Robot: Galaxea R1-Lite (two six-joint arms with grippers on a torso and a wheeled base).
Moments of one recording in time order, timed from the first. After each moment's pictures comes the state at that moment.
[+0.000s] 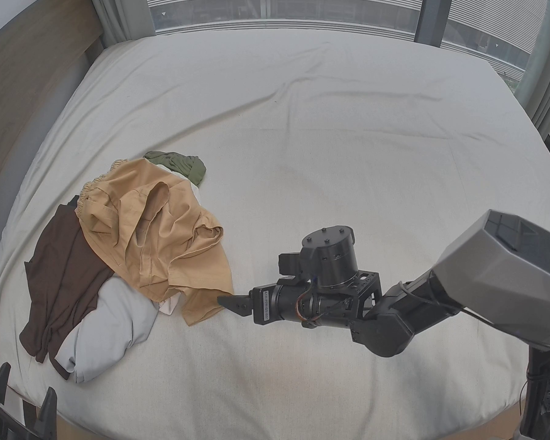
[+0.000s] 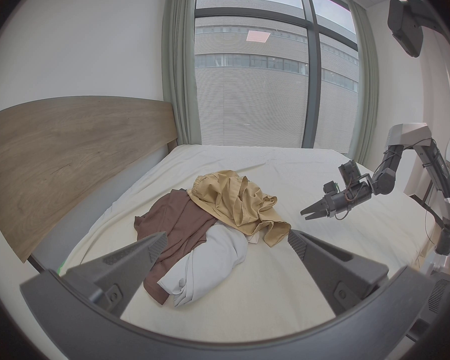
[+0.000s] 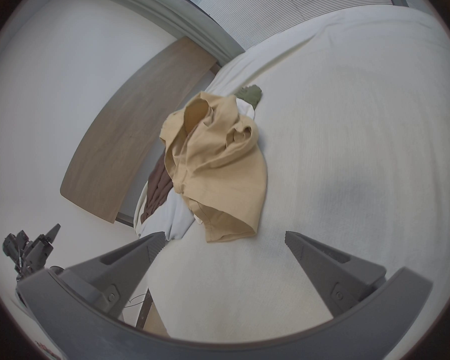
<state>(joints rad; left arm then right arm) 0.01 0.02 -0.02 0.00 -0.02 -0.01 0.77 2.30 -1.19 -0.68 0.21 0.40</state>
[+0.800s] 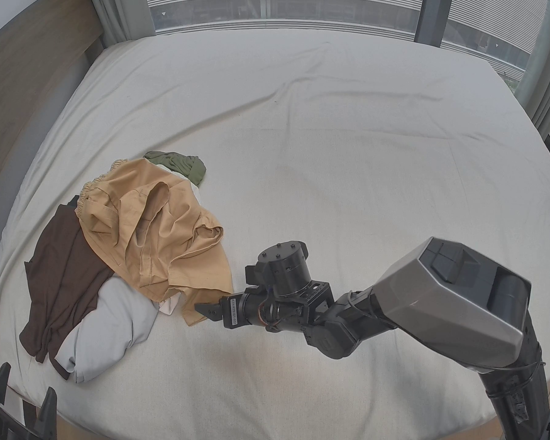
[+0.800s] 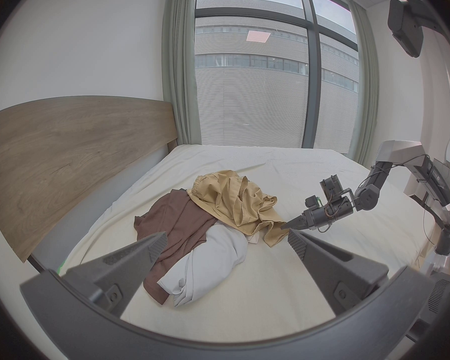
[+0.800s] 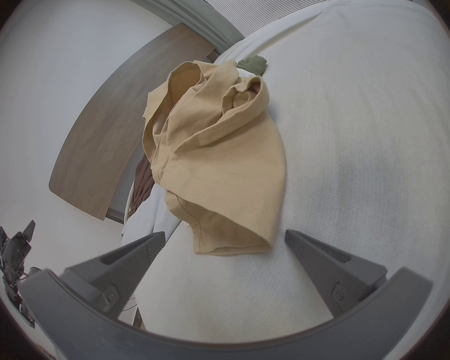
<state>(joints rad) 0.01 0.02 -0.02 0.00 -0.02 -0.01 0.81 2.51 -1.48 -0.58 0.17 0.41</state>
